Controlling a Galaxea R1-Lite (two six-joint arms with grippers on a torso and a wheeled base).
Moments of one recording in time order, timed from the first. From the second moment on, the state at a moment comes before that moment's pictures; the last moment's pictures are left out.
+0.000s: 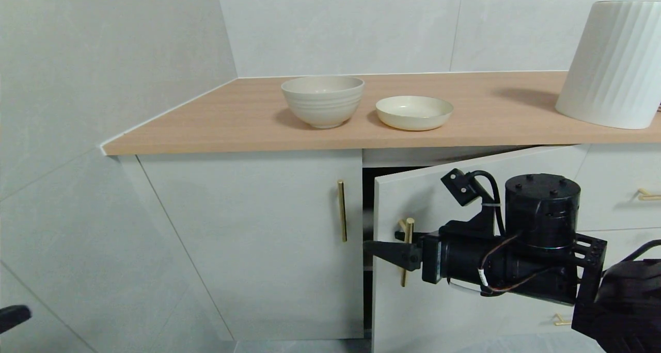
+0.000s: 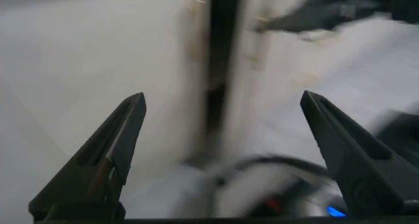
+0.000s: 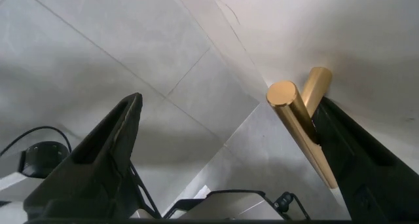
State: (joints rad) left arm -0.03 0.54 -0.56 0.17 -0.61 0.01; right arm 0.71 1.77 -0.66 -0.90 0.35 0.47
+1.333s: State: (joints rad) left arm -0.24 1.23 -0.56 -0.03 -0.75 -0.11; right arm 0.71 1.78 -0.66 -0.90 0.35 0.47
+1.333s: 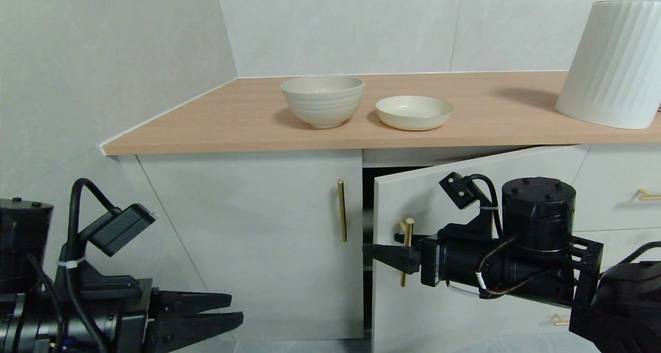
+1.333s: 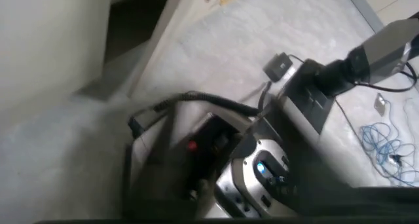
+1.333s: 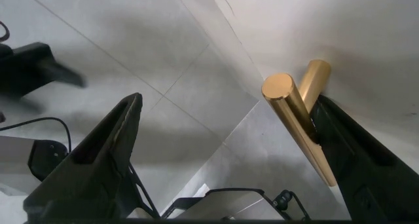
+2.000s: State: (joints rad) left arm -0.40 1.34 -0.57 -0.26 -0.68 -0.14; right arm 0.71 1.78 -0.66 -0.90 0.35 0.46
